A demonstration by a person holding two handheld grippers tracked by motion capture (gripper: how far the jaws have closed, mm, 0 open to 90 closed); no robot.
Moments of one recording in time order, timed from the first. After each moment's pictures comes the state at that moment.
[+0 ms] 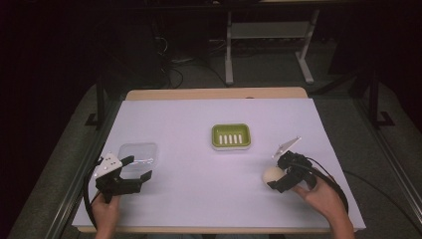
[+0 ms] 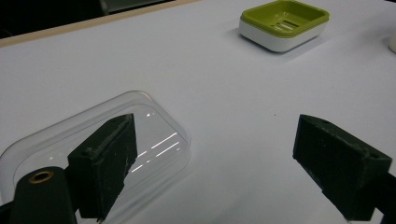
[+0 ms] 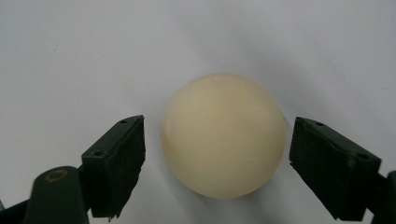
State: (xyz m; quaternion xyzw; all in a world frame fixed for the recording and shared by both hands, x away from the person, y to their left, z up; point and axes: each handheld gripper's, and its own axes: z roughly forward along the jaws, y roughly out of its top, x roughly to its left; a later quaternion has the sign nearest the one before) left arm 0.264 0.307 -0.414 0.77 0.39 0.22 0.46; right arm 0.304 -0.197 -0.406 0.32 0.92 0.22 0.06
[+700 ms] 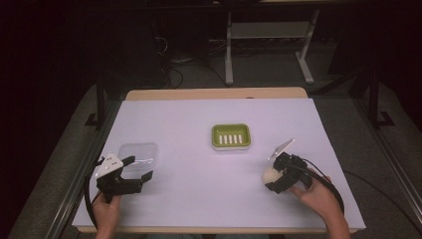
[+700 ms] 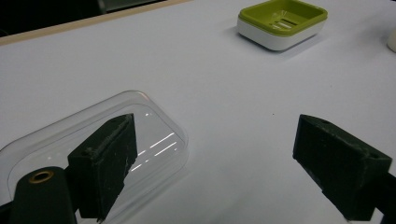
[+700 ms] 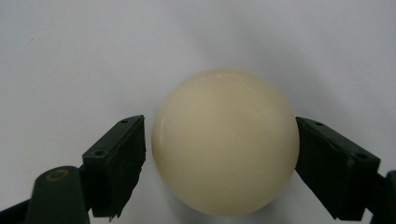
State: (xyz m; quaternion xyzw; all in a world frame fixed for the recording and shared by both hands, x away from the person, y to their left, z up) left arm 0.264 0.307 -0.414 0.77 0.38 0.22 0.46; right arm 0.308 -0.189 -0.419 0.32 0.92 0.19 0.06
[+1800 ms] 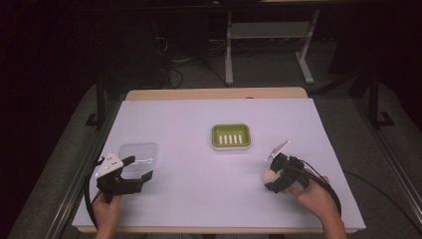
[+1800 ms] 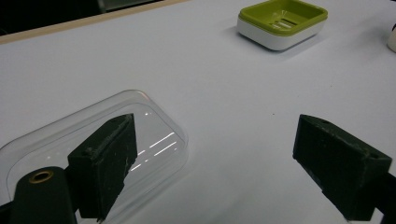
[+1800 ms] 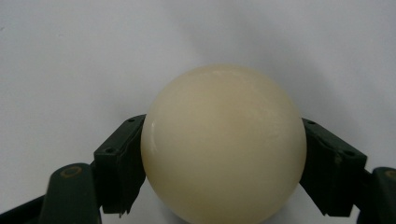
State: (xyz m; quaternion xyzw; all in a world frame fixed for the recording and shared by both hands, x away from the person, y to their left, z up) left arm 0.265 0.307 -0.415 0.77 0.38 0.22 0.46; right arm 0.310 -0.184 -0.426 0.32 0.93 0.17 0.07
